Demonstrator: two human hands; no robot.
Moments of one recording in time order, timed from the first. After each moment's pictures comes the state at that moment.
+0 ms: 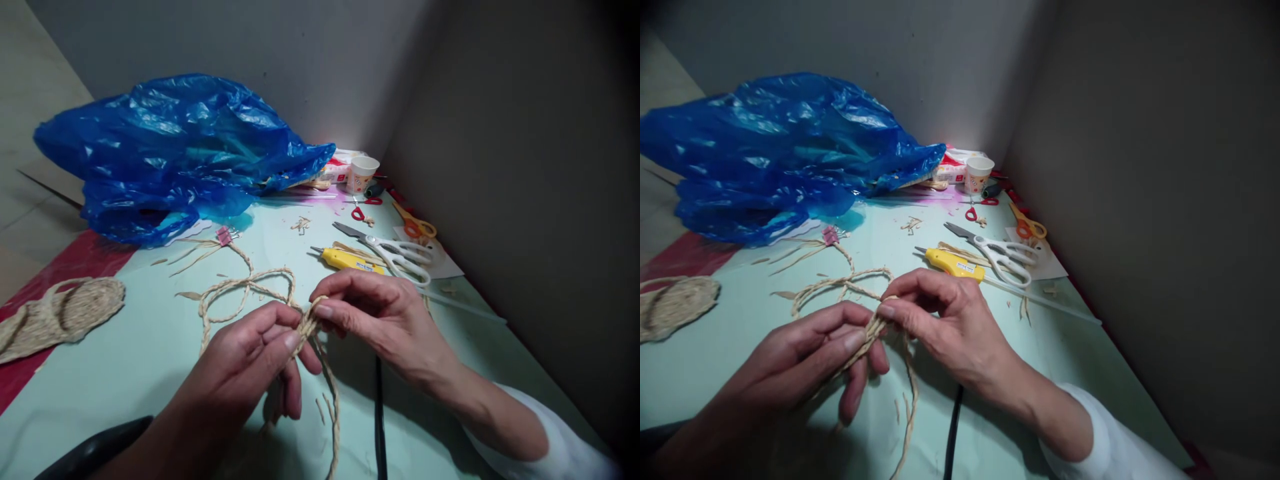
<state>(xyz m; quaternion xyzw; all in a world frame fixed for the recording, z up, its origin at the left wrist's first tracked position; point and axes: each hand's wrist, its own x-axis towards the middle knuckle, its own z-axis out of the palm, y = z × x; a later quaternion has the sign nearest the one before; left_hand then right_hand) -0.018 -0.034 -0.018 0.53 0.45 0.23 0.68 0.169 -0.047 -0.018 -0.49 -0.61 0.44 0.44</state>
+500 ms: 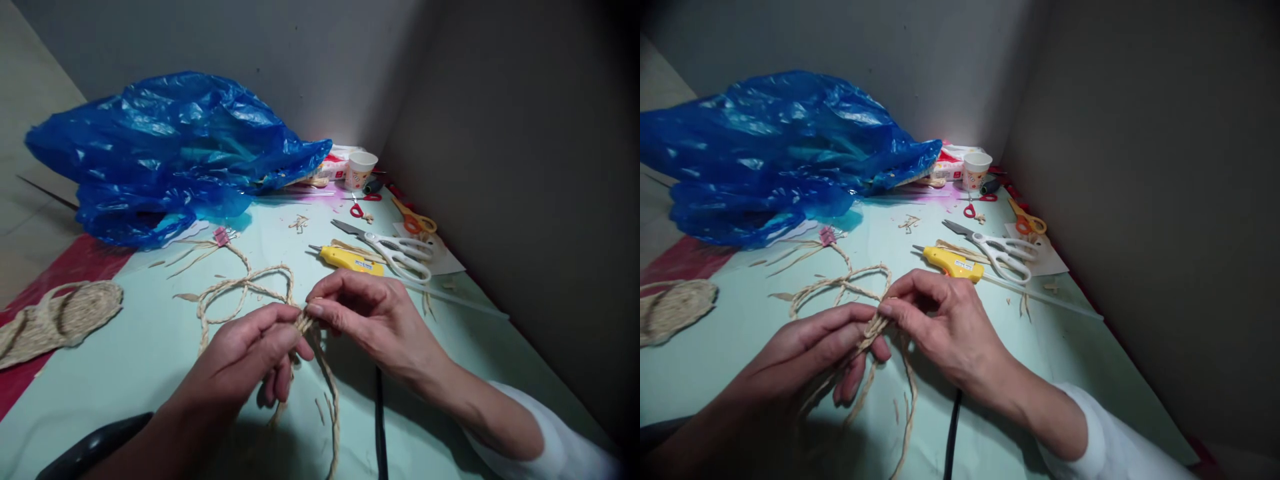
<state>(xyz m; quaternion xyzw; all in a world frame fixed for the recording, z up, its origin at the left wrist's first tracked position) -0.021 -0.026 -0.029 0.54 0.46 0.21 0.67 0.169 -0.046 -0.030 -0.50 -0.61 0.43 0.43</state>
